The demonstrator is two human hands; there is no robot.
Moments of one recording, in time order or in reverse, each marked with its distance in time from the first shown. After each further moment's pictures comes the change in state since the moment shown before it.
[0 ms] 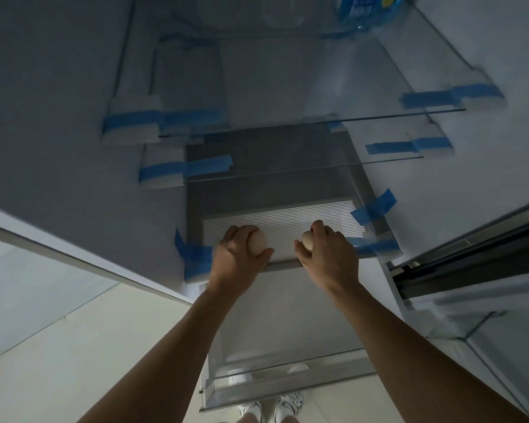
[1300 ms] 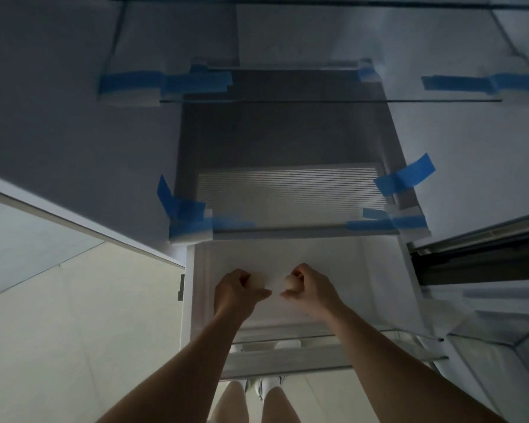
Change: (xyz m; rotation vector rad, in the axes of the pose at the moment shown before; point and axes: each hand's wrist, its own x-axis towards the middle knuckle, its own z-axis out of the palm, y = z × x) left_hand -0.097 -0.060 0.097 -0.202 -0.268 -0.856; right_hand -0.080 0.025 0.108 0.465 -0.735 0.210
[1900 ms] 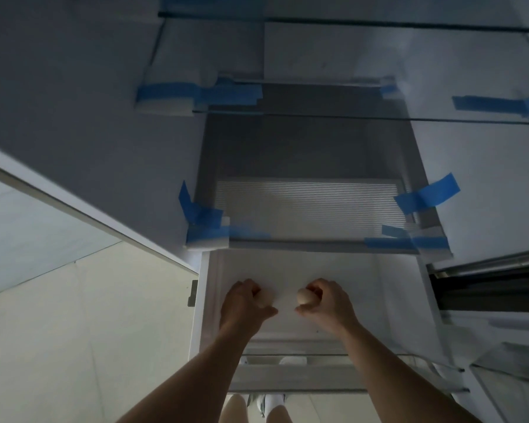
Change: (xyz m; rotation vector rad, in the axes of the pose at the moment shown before) left_hand -0.001 -0.005 -0.003 0.216 0.036 0.151; right_hand 0.008 0.012 0.003 -0.036 0.097 0.018
